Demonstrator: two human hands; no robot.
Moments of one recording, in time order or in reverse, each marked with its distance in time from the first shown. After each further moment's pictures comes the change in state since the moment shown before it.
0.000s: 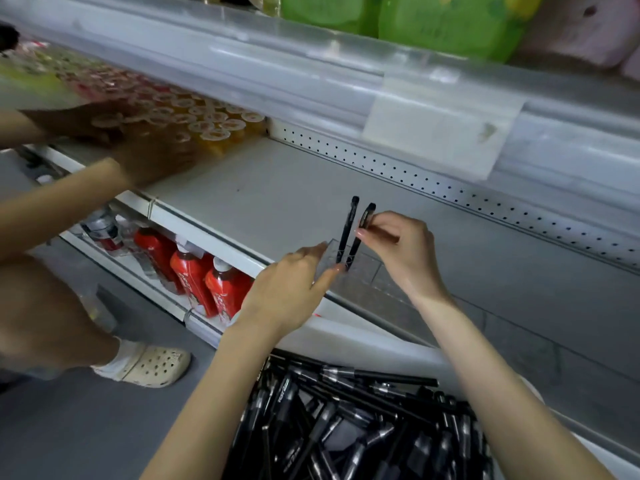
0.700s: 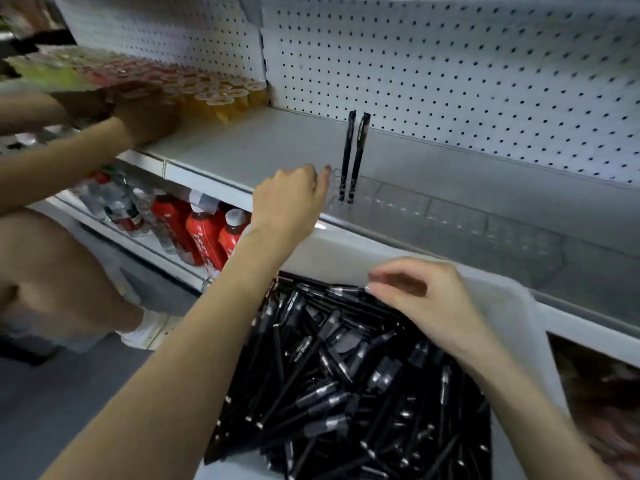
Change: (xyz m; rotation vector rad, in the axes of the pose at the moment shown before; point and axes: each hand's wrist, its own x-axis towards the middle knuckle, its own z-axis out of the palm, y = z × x) left_hand -0.017 0.007 0.008 0.223 0.431 0.030; right_hand -0.173 0.003 -0.026 0.040 -0.235 0.056
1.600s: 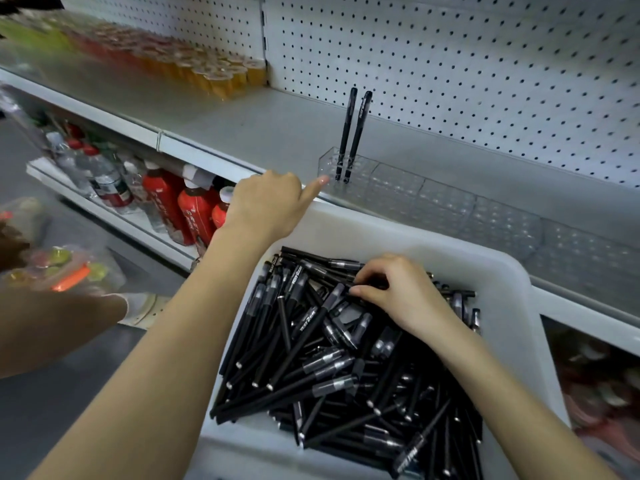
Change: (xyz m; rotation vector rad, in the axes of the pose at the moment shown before) left_hand -0.037 -0.019 -0.009 0.138 -0.201 0.097; right_hand -0.004 0.020 0.020 -0.545 -0.158 0.006
